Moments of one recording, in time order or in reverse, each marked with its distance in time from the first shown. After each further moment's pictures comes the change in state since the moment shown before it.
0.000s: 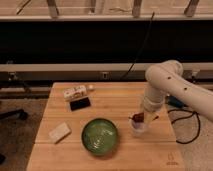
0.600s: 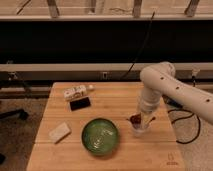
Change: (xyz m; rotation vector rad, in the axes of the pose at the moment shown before) arm -0.006 -0.002 0.024 -0.083 -0.005 -0.017
